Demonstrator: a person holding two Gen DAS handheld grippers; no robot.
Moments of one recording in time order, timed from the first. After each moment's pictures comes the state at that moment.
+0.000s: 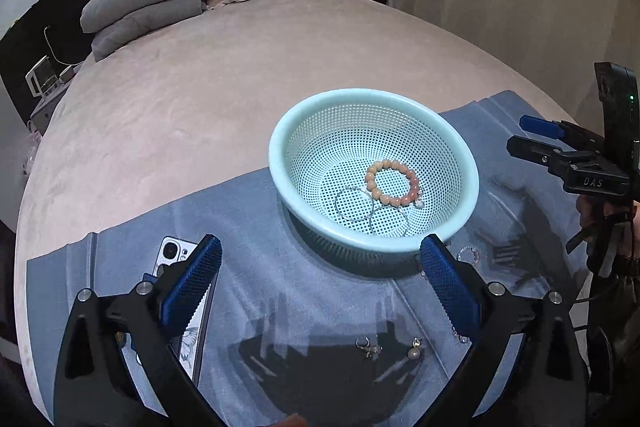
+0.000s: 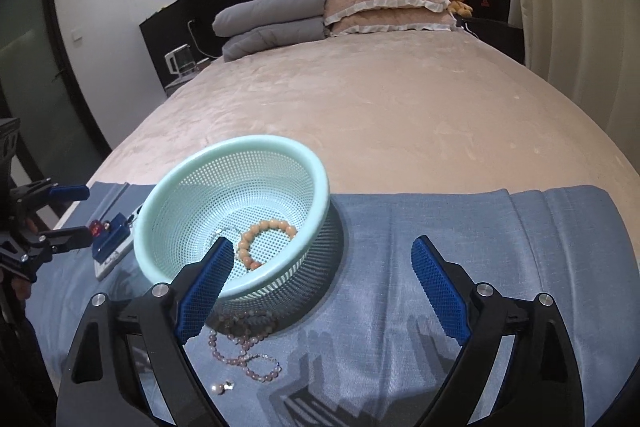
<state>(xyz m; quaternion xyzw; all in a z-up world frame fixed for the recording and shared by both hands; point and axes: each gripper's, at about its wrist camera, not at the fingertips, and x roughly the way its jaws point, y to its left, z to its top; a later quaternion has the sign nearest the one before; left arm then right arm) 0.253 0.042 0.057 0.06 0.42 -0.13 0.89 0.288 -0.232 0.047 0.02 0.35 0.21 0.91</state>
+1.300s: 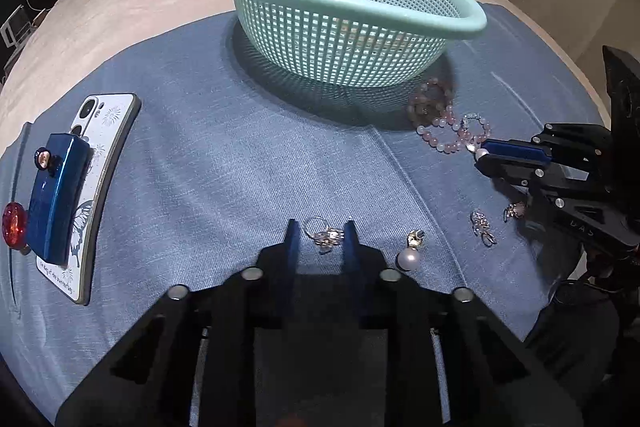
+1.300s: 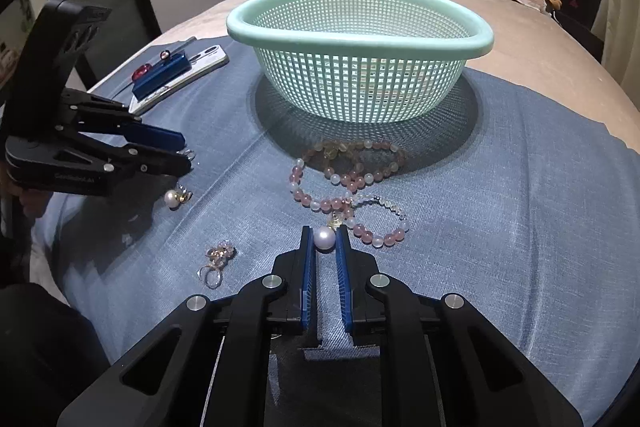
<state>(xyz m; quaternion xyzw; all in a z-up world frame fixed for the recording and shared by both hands) 0.209 0.027 -0.063 0.05 0.52 -0.15 0.84 0.217 -0.160 -0.056 -0.07 0.43 0.30 0.85</state>
